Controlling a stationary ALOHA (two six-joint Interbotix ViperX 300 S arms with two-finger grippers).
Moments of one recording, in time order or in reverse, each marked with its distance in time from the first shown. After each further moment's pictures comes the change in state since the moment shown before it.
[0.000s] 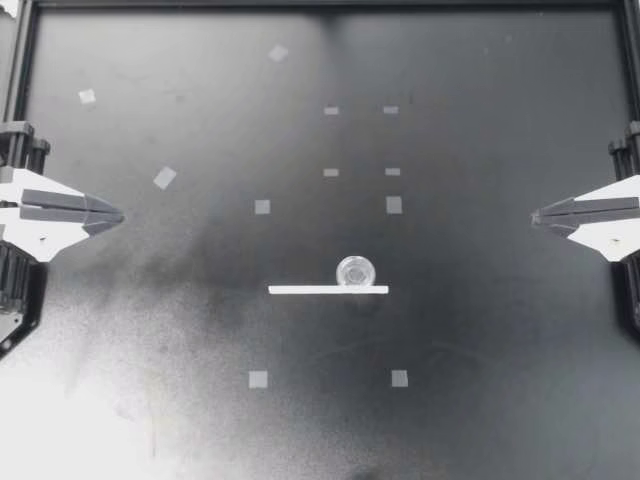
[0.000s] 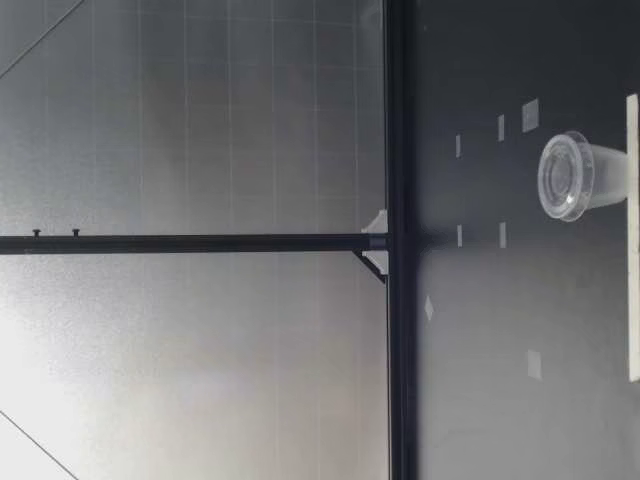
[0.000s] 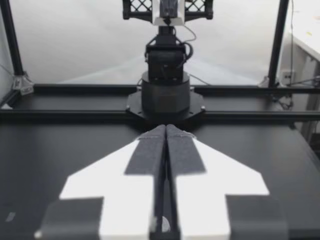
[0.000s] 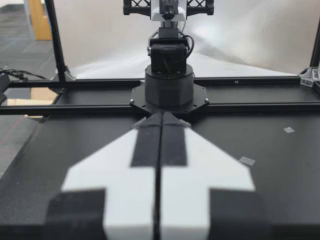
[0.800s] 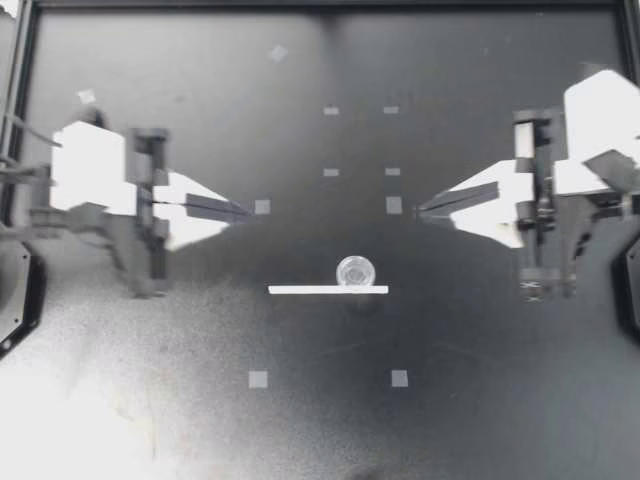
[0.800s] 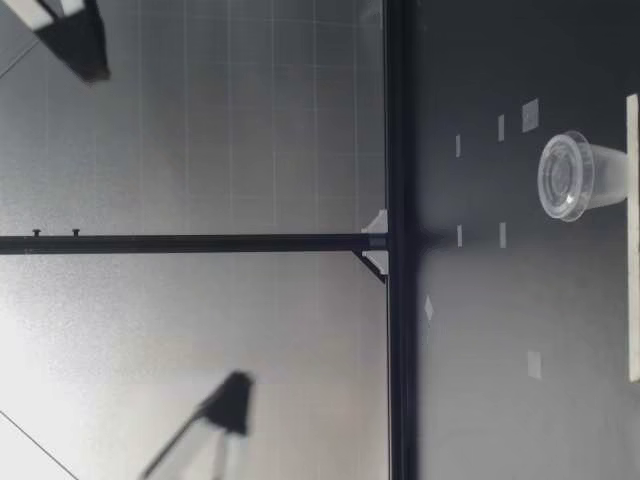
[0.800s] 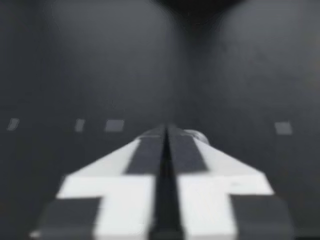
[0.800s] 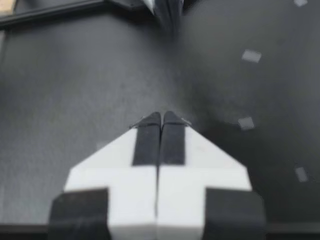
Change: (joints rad) left arm 0.074 0.607 -0.219 0.000 0.031 0.049; right arm -0.055 0.433 -0.342 0.020 0.342 0.141
